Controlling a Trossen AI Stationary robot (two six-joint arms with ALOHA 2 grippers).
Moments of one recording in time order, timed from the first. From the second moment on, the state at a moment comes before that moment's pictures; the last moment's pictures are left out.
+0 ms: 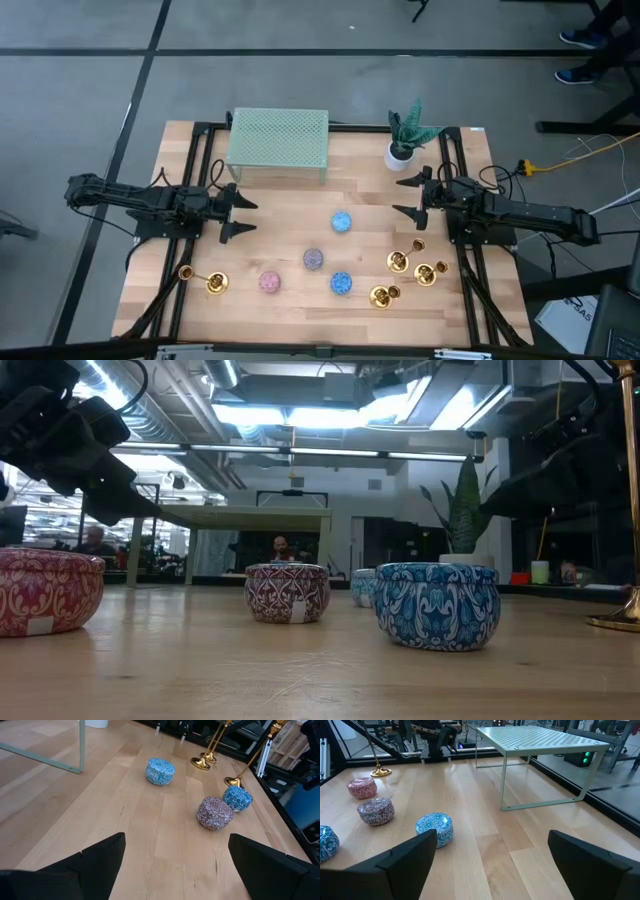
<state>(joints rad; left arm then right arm) -0.09 0.27 0.06 -0.13 -0.09 -0.38 -0.22 0.25 0.01 0.03 -0.04 0.02</state>
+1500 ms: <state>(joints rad) -0.09 0.27 0.06 -0.13 -0.09 -0.38 -0.07 0.62 0.71 -0.34 0.11 0.25</state>
